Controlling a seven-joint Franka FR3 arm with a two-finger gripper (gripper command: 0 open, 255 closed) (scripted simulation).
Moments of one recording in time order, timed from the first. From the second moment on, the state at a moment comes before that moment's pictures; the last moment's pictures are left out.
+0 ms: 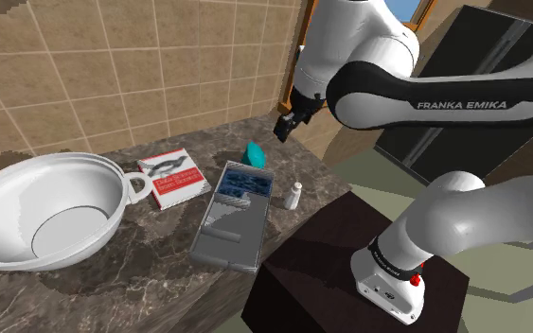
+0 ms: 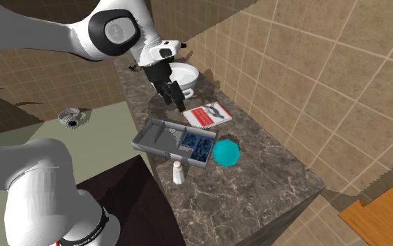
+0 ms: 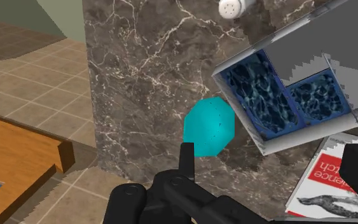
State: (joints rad) arm -0.07 -0.69 0.41 -2.57 -0.08 2.07 0.27
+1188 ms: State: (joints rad) arm -0.37 0.47 0.98 -2.21 -1.40 1.69 1.40
